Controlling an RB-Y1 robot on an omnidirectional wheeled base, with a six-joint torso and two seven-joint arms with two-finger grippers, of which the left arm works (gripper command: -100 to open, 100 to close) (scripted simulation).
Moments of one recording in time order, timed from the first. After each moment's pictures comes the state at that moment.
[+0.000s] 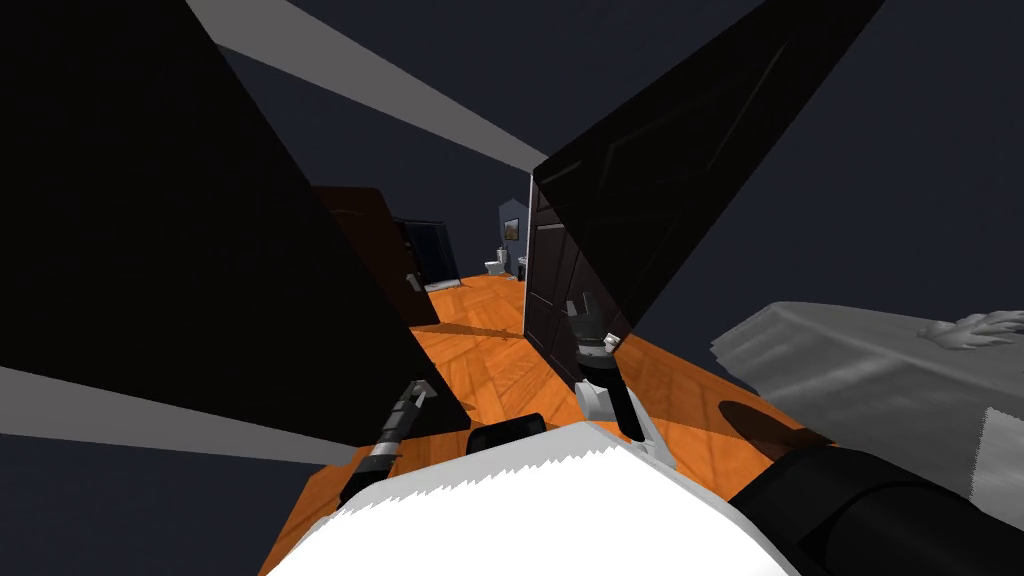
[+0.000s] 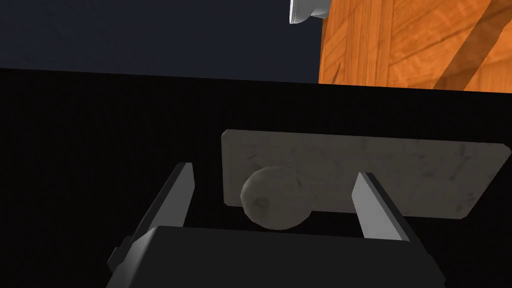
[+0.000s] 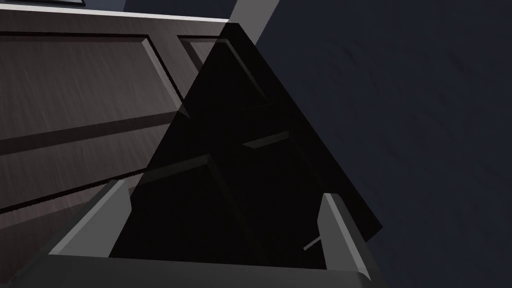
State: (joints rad) arm 0.16 0.40 -0.07 -0.75 0.01 -1.02 0.38
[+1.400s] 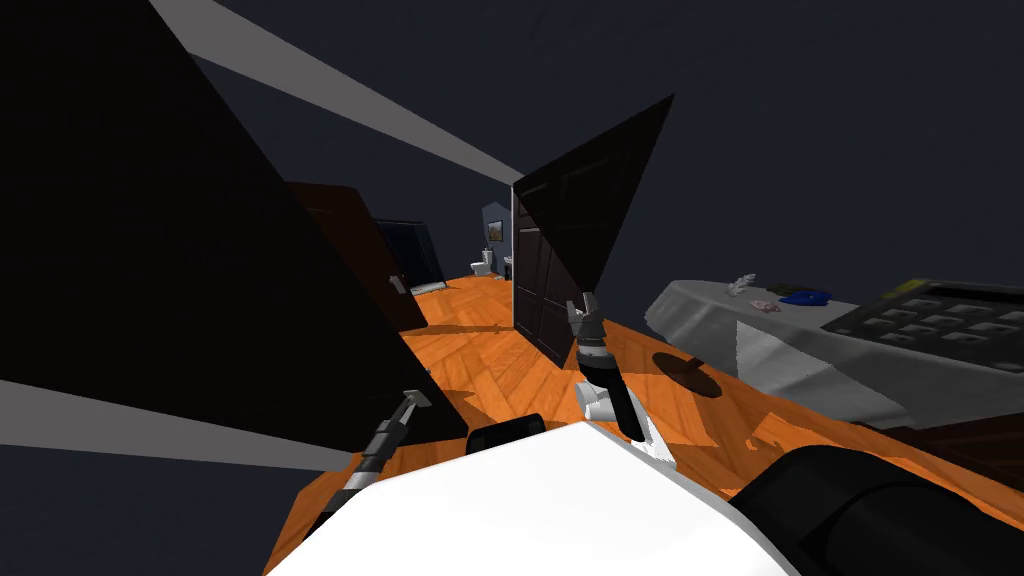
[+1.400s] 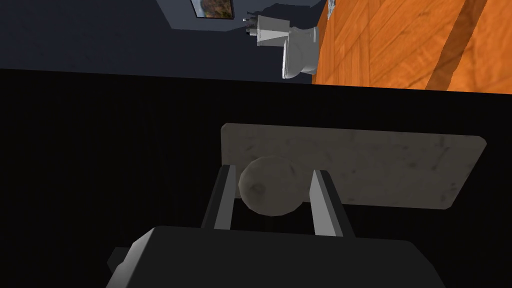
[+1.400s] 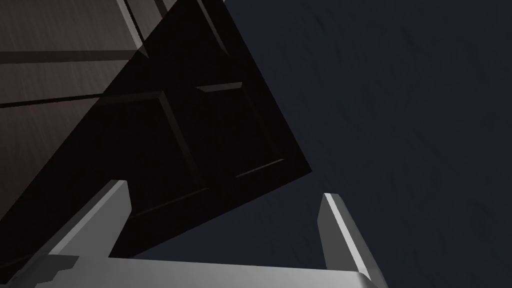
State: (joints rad) arm 0.22 0.45 -0.10 -0.69 -0.01 -1.15 0.43
